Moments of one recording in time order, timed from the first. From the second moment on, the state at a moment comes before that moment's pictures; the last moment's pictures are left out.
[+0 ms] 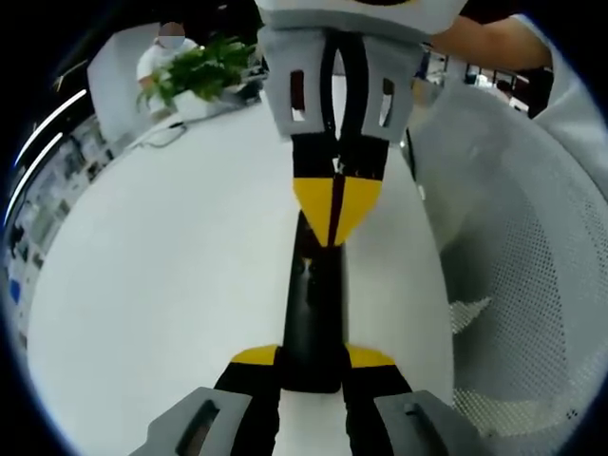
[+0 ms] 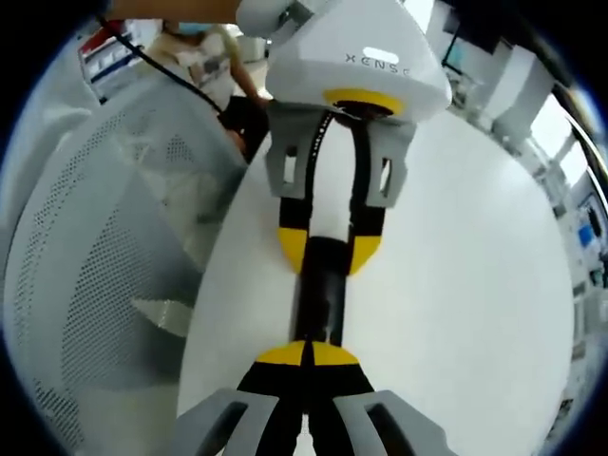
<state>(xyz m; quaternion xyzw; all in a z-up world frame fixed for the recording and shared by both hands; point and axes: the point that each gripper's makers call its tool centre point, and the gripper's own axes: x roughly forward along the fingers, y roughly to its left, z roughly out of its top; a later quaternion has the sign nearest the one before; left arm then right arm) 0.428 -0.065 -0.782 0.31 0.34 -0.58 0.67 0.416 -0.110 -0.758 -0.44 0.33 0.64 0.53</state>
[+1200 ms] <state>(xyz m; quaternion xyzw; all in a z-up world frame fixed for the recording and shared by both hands) 0.428 -0.065 -0.783 0.30 0.34 -0.58 0.67 0.412 -0.103 -0.776 -0.41 0.35 0.66 0.52</state>
